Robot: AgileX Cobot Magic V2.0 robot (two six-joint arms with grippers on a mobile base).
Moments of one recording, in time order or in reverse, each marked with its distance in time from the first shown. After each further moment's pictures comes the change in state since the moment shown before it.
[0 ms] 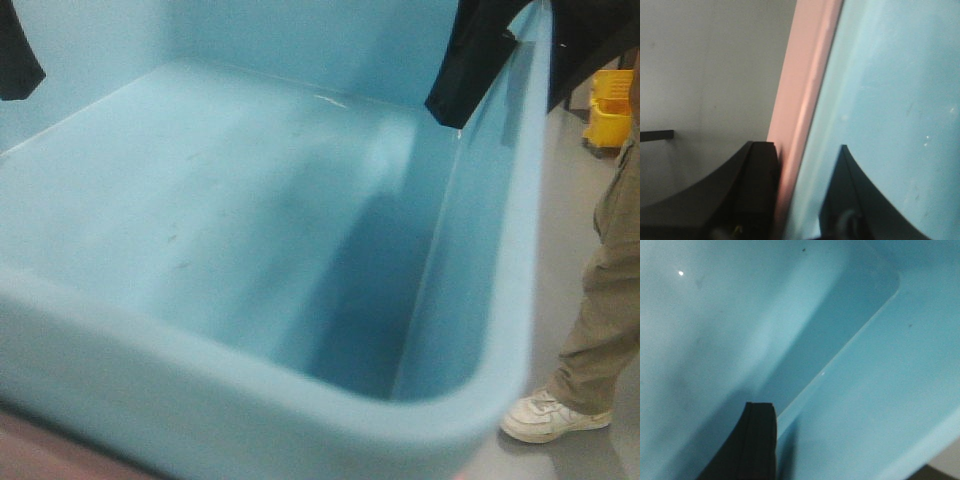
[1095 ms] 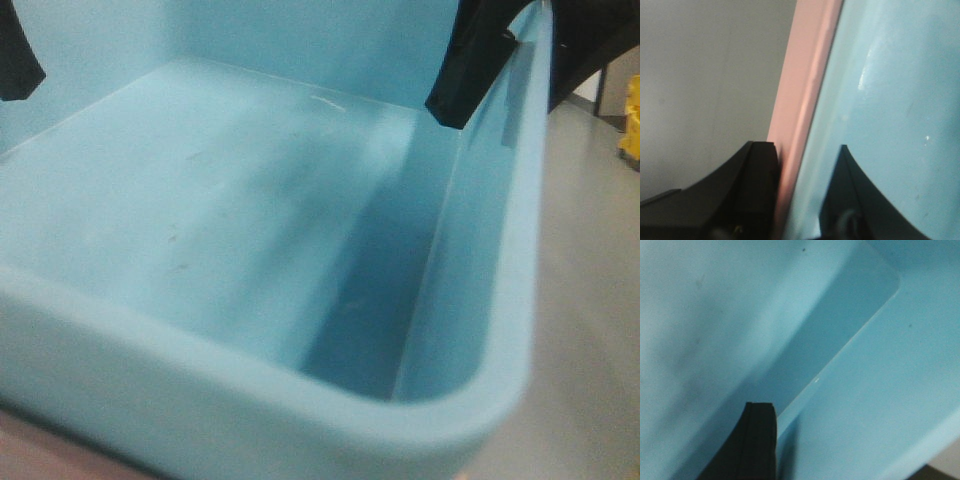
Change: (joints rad) left arm 0.000 0.000 0.000 0.000 0.002 0.000; right arm 0.000 0.000 0.000 0.000 0.002 0.000
